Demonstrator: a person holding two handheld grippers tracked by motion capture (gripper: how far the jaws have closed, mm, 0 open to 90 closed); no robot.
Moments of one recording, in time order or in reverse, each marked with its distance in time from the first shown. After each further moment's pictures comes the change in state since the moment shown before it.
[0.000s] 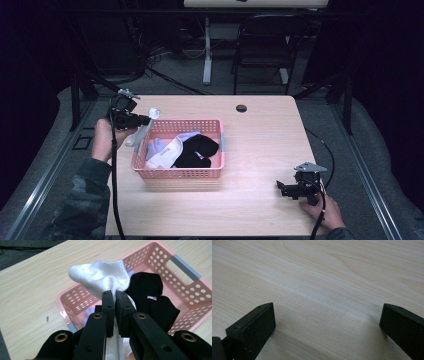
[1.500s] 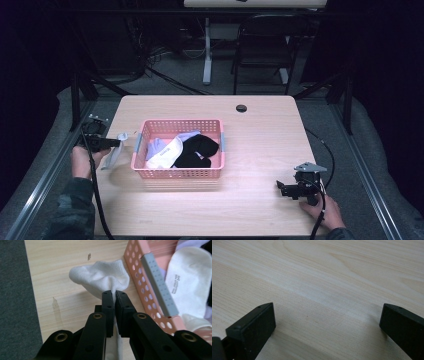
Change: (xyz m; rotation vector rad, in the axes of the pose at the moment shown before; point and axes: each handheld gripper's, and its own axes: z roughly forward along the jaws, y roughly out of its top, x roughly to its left) left arm 0.083 -0.112 0.038 0.115 0.092 -0.313; right arm 0.000 0.000 0.000 0.000 0.001 0.001
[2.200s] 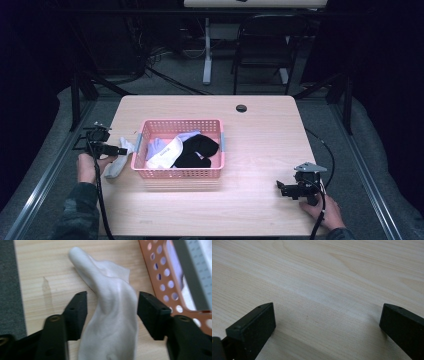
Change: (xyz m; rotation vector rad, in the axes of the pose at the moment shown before) left arm 0.004 -0.014 0.015 0.032 0.016 -0.063; right arm 0.000 0.000 0.000 0.002 0.001 -0.001
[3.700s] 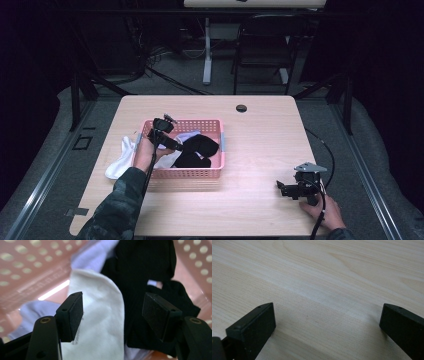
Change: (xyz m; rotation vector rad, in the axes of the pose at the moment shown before) left arm -0.165 0.063 0.058 0.116 -0.149 0.341; right arm 0.000 0.000 0.000 0.000 0.000 0.000
